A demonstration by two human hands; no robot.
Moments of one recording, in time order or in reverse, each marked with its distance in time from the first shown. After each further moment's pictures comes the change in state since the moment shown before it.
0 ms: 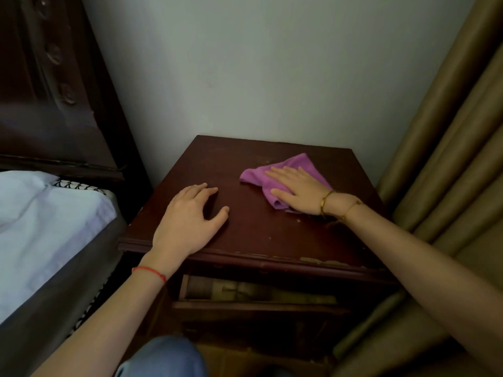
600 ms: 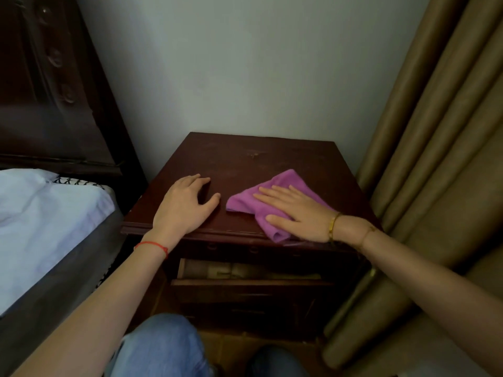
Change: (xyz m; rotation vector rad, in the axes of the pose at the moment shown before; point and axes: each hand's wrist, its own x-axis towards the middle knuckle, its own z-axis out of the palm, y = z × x) left_hand -0.001 0.003 -0.001 -0.009 -0.020 -0.011; right_hand -0.097 -0.037 0.008 0.073 0.003 -0.164
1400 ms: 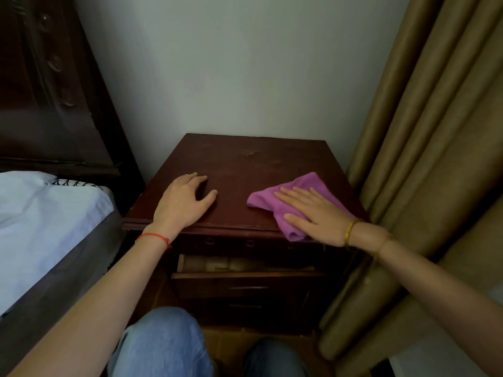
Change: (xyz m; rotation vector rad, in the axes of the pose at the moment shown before) left_hand -0.002 0.002 -0.003 0.006 -0.020 -0.001; right_hand -0.046 0.010 0.007 -0.014 0.034 0.150
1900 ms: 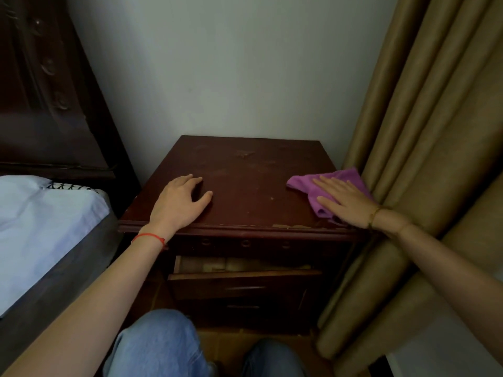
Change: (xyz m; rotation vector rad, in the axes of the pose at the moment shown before) left_hand 0.000 0.001 -0.001 0.018 -0.040 0.005; right_hand -0.013 0.068 -0.013 -0.025 0.016 0.323
